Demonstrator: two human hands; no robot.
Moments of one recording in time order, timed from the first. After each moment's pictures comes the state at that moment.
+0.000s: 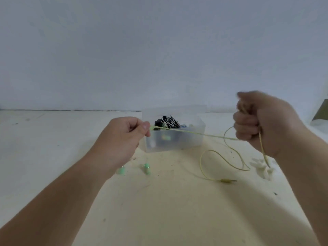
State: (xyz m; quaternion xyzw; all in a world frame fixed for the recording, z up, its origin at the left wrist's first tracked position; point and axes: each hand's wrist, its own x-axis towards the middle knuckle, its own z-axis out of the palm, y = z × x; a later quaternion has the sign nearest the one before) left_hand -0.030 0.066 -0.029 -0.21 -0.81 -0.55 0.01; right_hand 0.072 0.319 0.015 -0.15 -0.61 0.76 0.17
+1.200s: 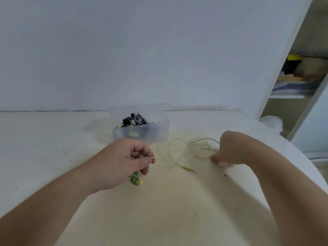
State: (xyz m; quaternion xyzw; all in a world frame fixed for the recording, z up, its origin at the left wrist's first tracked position) left_hand 0.012 0.093 -0.045 -0.35 -0.80 -0.45 -0.19; right_hand 0.116 0.352 -0.019 -0.32 -0.94 0.06 -0.05
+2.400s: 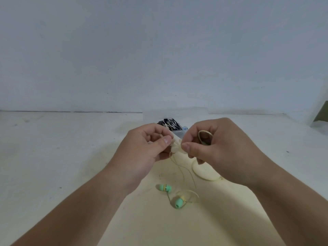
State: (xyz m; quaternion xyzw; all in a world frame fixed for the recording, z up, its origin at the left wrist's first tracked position) left_hand -0.008 0.091 -0.041 -0.22 -0.66 -0.70 -0.11; right_hand 0.078 0.251 -0.004 0.02 -0.88 0.45 0.16
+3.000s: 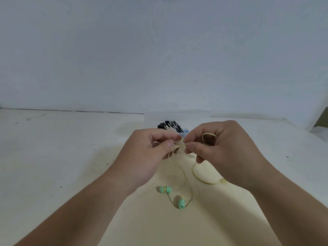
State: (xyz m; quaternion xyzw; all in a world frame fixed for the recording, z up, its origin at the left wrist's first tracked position) left_hand -0.007 0.089 -0.039 -0.26 -0.72 -0.64 -0.08; right_hand 0.078 0.249 -0.003 0.00 -0.86 0.47 0.19
